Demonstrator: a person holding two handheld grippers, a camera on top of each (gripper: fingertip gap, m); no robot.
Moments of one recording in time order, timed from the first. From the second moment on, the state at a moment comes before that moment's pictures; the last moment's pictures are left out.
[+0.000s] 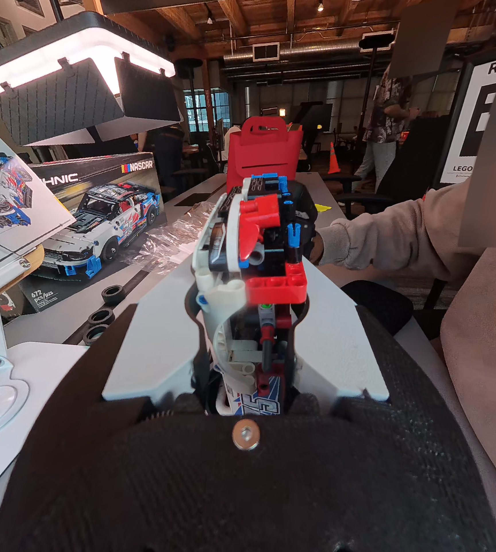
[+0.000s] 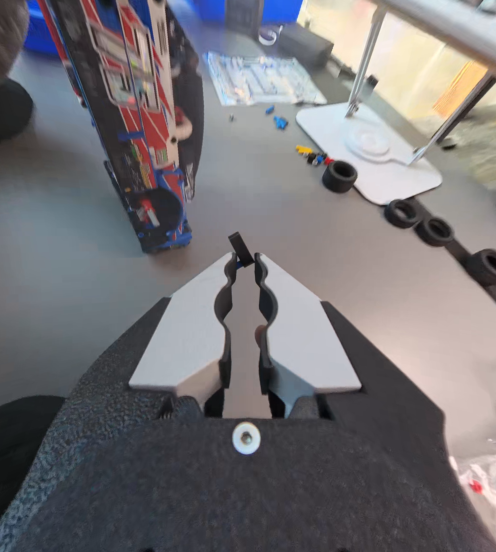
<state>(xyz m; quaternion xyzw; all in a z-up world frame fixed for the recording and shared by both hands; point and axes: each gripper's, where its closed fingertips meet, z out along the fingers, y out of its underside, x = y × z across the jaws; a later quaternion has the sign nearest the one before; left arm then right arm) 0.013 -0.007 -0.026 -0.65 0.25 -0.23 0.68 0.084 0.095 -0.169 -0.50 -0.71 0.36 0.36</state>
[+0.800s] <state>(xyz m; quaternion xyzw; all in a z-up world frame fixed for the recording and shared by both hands) 0.009 0.001 -0.028 -0.69 0.21 -0.21 0.66 0.033 0.014 0.033 -0.25 -0.70 0.25 0.62</state>
